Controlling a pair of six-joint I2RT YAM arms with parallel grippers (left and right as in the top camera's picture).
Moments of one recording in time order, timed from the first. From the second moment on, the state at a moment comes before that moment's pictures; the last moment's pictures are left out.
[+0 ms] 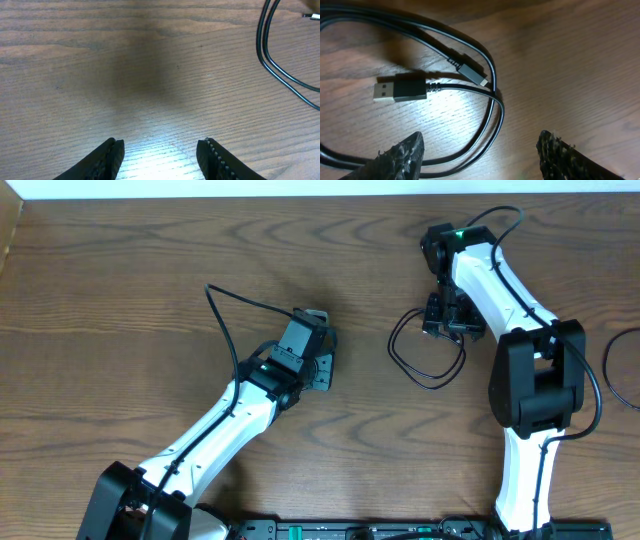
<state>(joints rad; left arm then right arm) -0.54 1.48 0.89 -0.42 -0.04 -0.33 0.23 2.22 1.83 -1.36 0.20 0.55</state>
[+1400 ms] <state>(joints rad) -0.54 1.48 0.89 -0.42 -0.04 -0.33 0.16 2.13 1.47 -1.04 0.25 0.61</state>
